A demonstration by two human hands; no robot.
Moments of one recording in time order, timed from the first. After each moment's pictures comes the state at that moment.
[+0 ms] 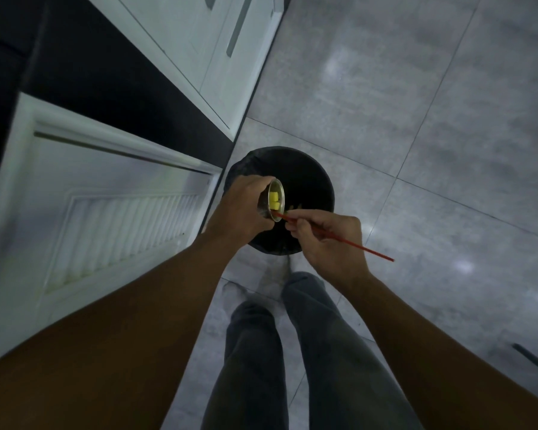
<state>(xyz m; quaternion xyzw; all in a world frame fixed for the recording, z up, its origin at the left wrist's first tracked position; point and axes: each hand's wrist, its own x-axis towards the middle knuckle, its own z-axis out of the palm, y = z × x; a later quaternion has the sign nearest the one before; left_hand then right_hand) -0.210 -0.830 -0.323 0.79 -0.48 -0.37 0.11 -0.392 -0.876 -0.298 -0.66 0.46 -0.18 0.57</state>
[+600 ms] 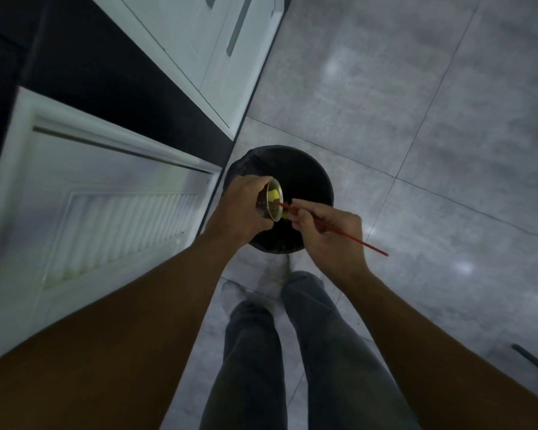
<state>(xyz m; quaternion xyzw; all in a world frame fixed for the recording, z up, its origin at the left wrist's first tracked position) -0.213 -0.827 -0.323 0.80 -0.46 -0.37 0.11 -0.392 -0.877 -0.301 -0.63 0.49 -0.18 0.58</state>
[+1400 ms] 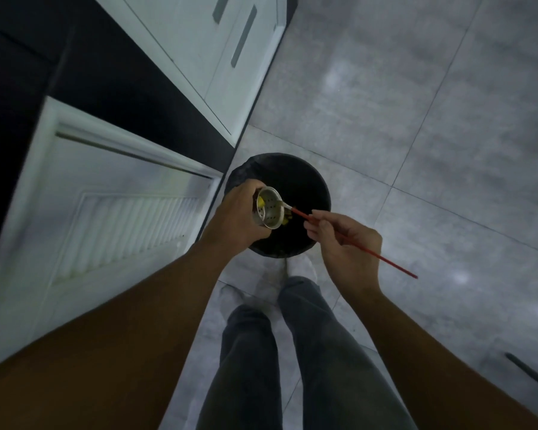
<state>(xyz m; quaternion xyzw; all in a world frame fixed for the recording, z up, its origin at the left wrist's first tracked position) -0.212 -0.819 -0.309 0.81 -0.42 -0.39 0.14 -0.413 -0.876 -0.280 -0.56 0.54 -0.24 0.58</state>
